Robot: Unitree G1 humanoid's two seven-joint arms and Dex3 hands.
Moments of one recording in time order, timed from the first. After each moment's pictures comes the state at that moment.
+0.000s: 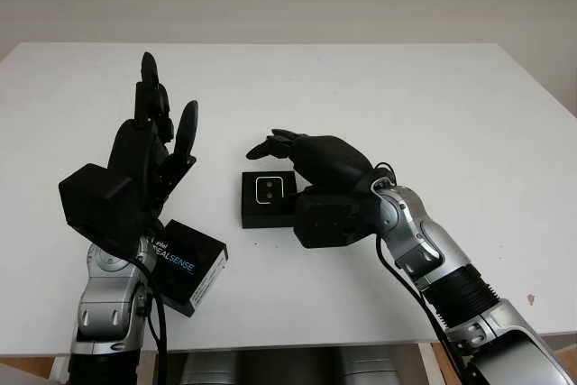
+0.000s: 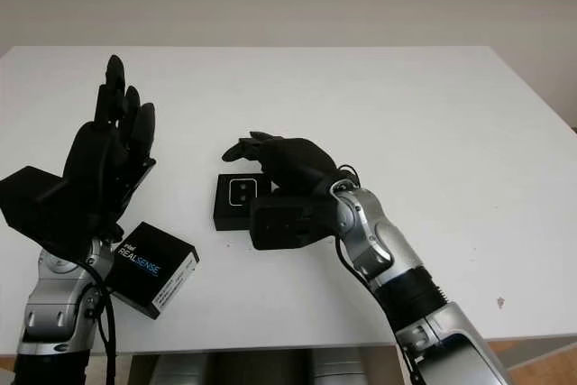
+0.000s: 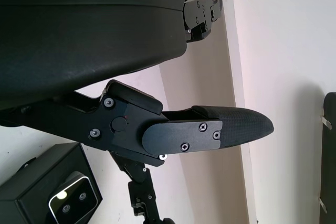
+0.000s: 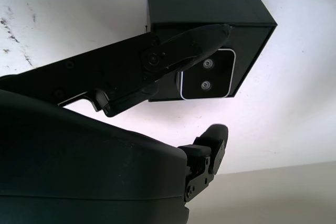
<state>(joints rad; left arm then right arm) -0.19 0.16 0.14 -0.19 -0.05 0.12 -0.04 -0.56 -0.32 0.40 0.25 -0.65 -0.05 0.27</state>
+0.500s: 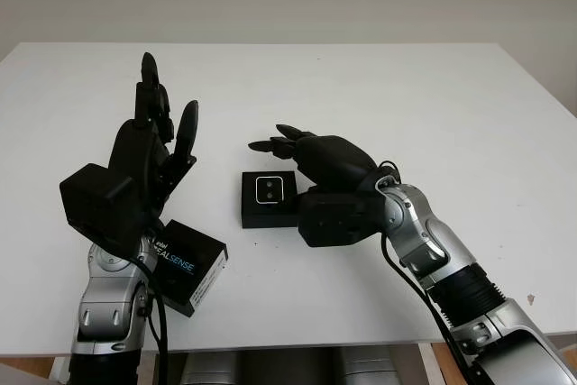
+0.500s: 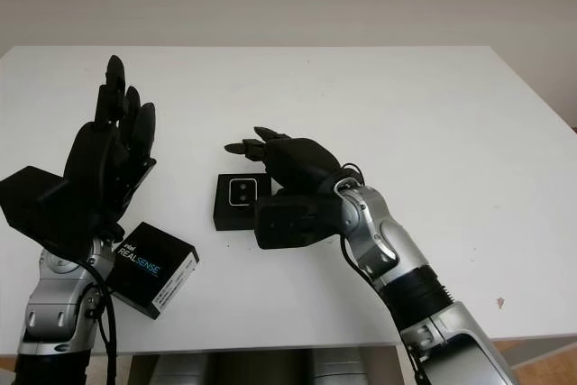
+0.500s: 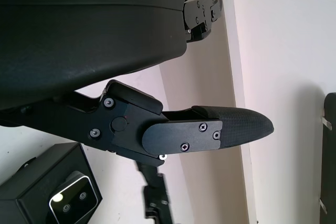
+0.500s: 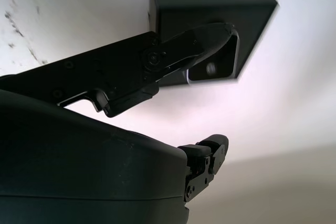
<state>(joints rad) -0.19 0.16 0.13 -0.19 -0.05 0.12 -0.04 -0.55 -0.33 0.35 0.24 -0.60 -0.07 0.23</state>
